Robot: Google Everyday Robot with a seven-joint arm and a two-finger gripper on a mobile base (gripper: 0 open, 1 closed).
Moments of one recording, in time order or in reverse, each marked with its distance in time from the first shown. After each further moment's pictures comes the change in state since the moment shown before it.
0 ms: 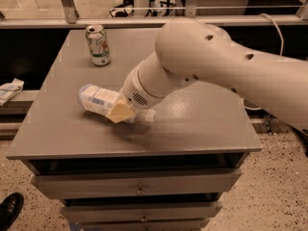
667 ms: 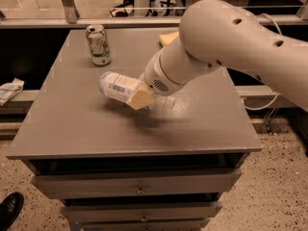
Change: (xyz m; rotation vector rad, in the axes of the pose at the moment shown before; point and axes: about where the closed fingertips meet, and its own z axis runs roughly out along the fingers) arm 0.021 -0.045 -0.039 0.089 0.033 -0.004
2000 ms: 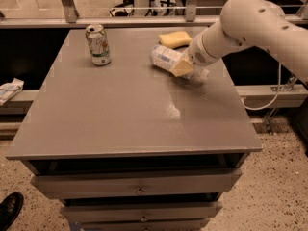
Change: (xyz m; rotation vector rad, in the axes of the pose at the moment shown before) arm 0.079 -0.187 0.002 0.192 0.012 0.119
